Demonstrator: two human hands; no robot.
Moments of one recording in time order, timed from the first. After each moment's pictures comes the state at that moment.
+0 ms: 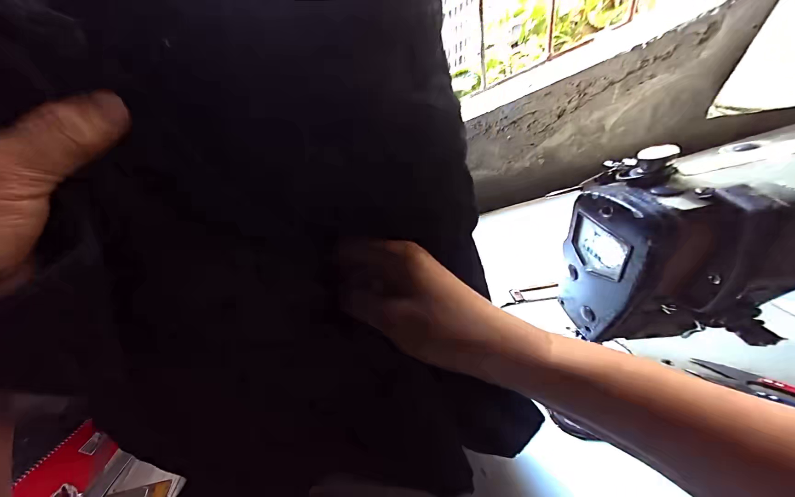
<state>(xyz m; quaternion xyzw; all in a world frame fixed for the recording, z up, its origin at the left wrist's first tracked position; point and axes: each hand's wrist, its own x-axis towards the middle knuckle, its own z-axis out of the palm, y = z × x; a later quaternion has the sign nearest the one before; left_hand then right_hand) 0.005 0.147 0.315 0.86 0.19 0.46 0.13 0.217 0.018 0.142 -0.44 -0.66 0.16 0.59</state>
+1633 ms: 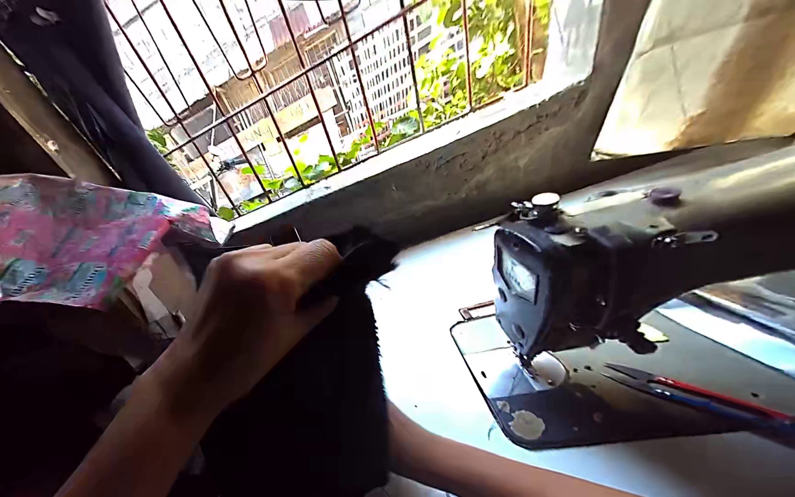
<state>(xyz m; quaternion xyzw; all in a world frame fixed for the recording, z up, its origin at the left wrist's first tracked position) 0.099 0.103 0.212 0.92 -0.05 0.32 -0.19 0.204 0.024 0.004 -0.57 -0.63 0.28 0.45</state>
